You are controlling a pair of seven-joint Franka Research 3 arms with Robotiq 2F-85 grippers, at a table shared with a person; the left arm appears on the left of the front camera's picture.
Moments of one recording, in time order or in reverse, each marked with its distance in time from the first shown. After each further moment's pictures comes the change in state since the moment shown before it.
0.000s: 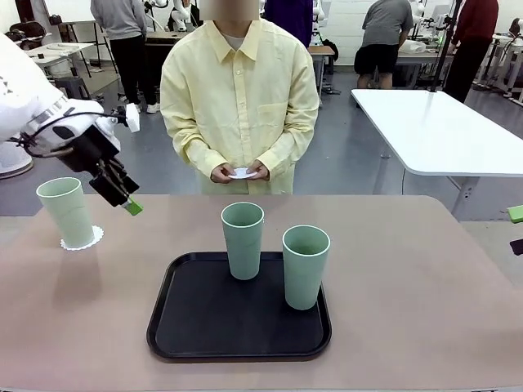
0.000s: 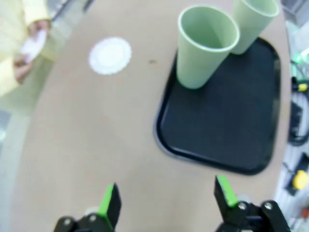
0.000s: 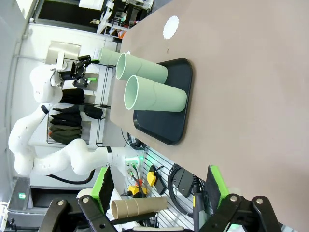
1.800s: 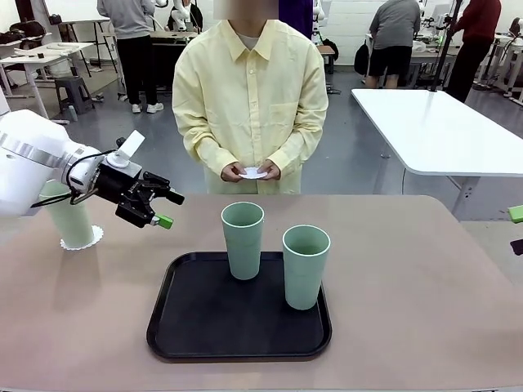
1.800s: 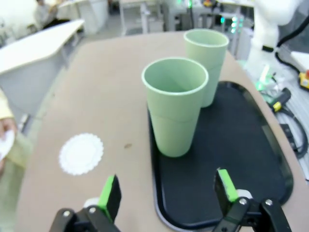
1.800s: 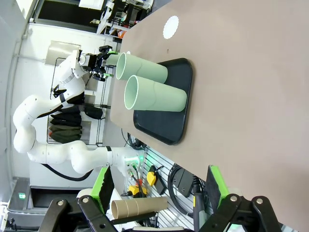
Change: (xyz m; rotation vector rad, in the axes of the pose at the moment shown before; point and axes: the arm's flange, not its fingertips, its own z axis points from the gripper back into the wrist) left arm -0.032 0.056 -0.106 -0.270 -0.543 -0.349; right arm 0.000 0.000 0.000 0.000 0.000 0.000
